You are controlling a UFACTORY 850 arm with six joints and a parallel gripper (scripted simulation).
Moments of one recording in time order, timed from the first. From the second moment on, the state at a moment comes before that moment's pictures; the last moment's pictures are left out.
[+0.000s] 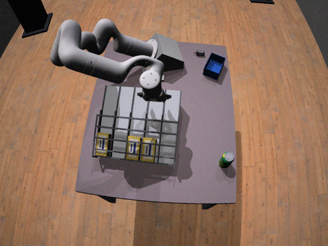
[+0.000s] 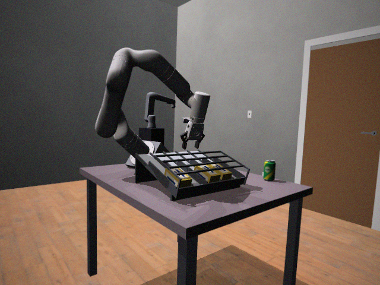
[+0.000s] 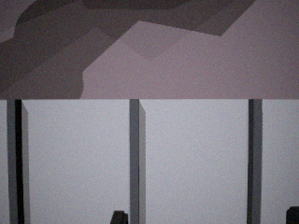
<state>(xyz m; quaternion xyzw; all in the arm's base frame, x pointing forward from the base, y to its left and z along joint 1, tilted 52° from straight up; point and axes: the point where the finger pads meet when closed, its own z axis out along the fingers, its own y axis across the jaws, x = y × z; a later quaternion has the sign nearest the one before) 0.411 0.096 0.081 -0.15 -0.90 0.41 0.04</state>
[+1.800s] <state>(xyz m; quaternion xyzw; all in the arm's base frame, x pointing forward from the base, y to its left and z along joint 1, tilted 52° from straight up) 0.405 0.075 0.063 -0.15 -0.90 0.41 0.04</state>
